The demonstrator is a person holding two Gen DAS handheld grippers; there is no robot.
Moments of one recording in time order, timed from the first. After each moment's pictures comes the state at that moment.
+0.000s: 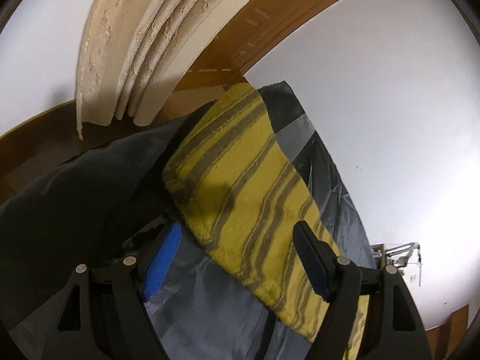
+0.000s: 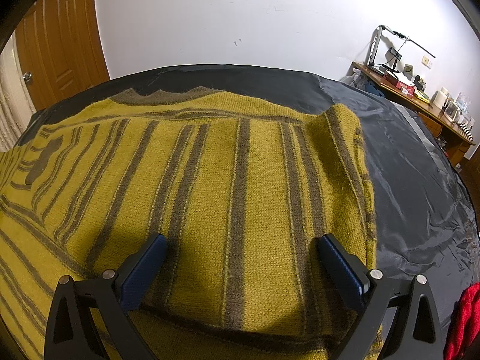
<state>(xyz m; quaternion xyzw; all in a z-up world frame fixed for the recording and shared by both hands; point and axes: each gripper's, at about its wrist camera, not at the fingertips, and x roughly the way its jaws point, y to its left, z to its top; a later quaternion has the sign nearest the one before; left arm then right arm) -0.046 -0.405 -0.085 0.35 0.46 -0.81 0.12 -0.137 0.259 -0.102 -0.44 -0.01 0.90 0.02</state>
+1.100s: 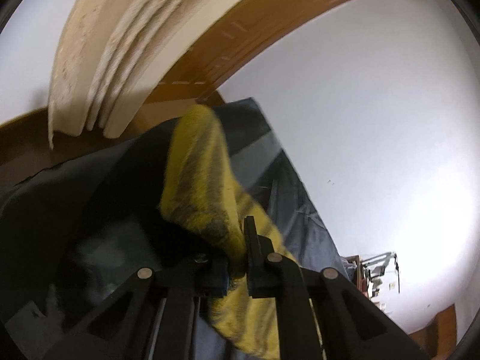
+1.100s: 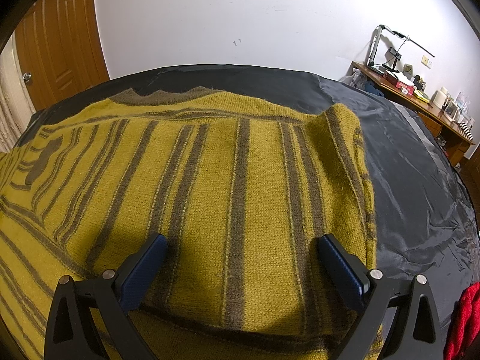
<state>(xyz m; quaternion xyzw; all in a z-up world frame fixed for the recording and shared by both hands) -0.071 -0.388 -0.059 0.29 0.46 -0.84 0.08 -0.137 0.259 -0.102 -0.44 -0.01 0.90 0.02</state>
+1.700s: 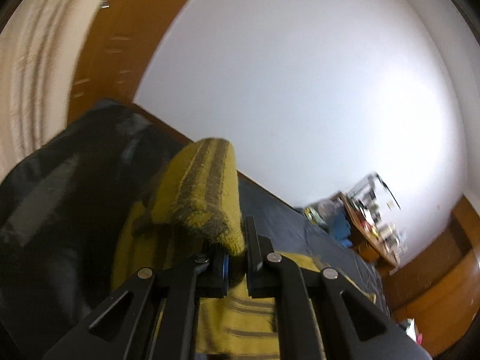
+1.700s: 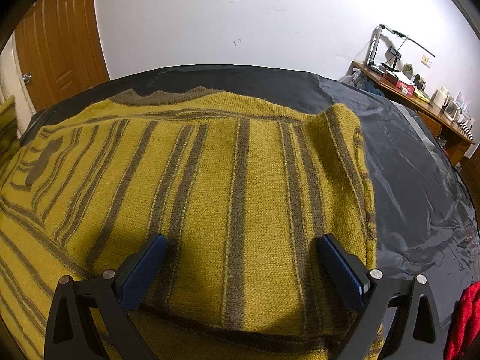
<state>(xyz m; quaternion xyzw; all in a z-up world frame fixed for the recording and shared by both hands) -0.109 -0.196 0.033 0.29 0.29 -0.91 -0.07 -0.137 0.259 -0.103 -0.44 -0.01 0.90 0.02</state>
